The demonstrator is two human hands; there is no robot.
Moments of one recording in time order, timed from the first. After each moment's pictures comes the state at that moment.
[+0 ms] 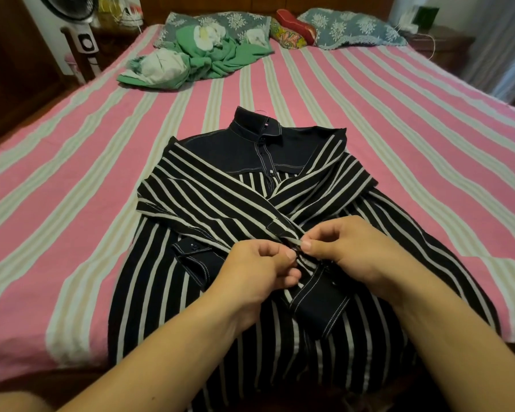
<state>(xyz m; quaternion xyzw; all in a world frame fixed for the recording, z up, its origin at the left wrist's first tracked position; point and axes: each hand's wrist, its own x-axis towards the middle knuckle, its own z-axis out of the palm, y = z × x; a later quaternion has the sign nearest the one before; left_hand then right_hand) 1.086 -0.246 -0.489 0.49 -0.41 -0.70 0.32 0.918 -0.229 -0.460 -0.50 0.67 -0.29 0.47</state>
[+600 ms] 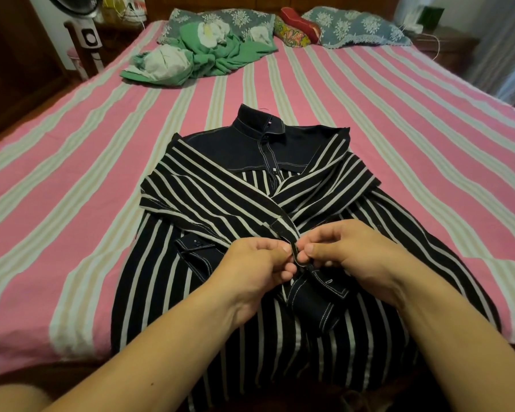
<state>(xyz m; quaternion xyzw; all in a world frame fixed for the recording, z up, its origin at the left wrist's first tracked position) 1.089 -0.250 -0.487 0.49 -0.35 -0.73 0.32 0.919 -0.228 -0.465 -0.48 0.63 -0.30 0.52</state>
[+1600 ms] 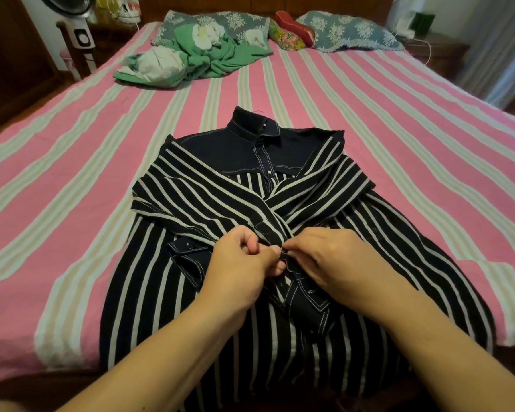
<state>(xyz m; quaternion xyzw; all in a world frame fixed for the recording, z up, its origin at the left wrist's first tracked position) 1.094 -0.249 -0.494 0.49 -0.45 -0.62 0.42 0.918 -0.235 -0.494 -0.84 0.51 -0.20 0.04</state>
